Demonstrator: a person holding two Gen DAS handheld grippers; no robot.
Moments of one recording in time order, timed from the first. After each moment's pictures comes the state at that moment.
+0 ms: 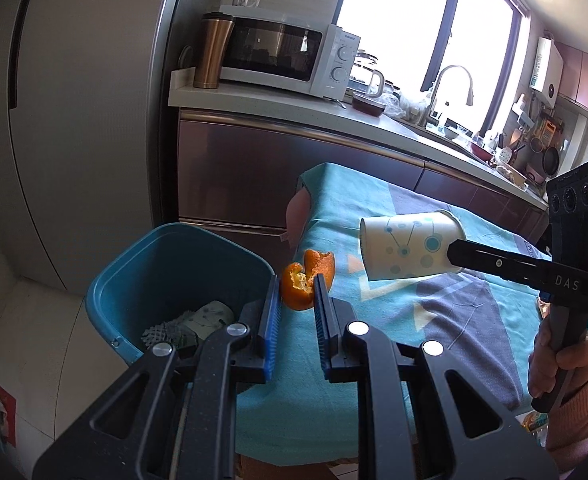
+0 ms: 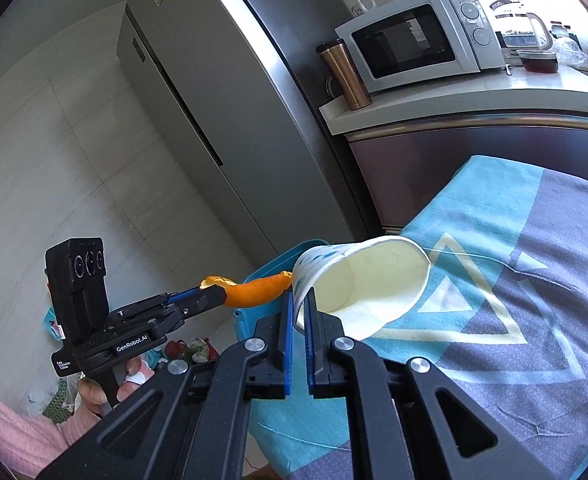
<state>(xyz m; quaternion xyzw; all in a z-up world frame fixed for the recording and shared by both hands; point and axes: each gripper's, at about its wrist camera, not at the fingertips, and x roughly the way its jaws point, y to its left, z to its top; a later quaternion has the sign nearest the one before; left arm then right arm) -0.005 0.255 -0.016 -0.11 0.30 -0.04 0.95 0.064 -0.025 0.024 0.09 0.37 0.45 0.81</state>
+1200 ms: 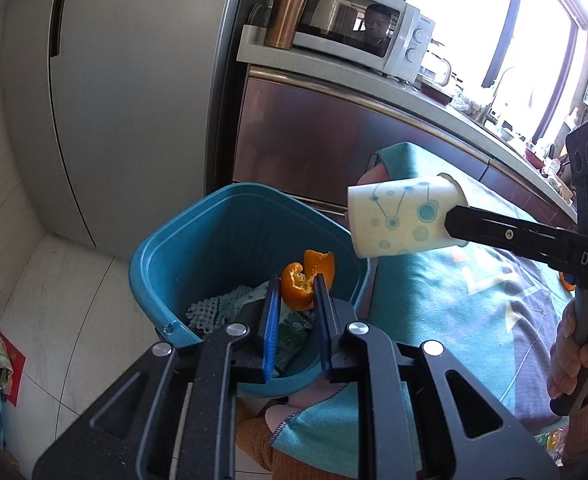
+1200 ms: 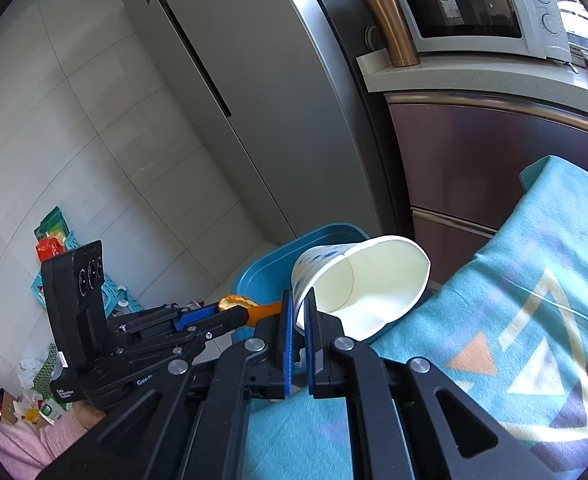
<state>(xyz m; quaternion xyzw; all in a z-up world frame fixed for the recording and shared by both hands) 0.024 0.317 -0.067 -0.15 0.35 0.04 0.92 0.097 0.082 0.011 0.02 0.42 0.47 0.78</state>
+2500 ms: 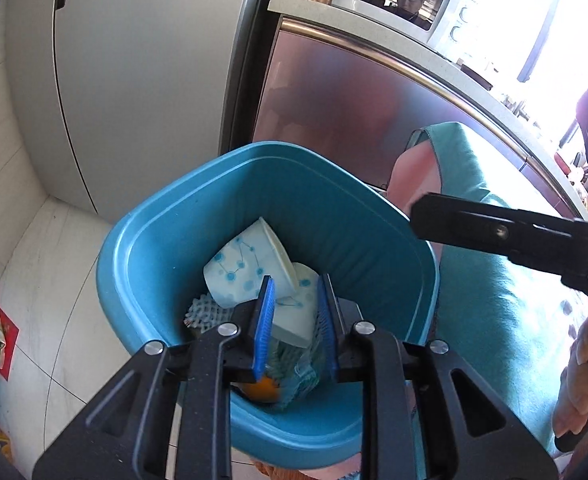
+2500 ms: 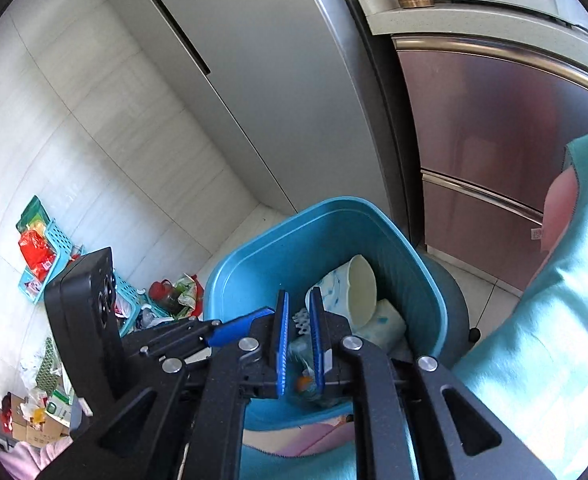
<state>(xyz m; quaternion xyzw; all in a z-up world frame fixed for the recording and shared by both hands) 0.091 0.336 -0.133 -0.18 0.40 0.07 0.90 0.122 0.145 -0.034 0.00 0.48 0.46 0.75</state>
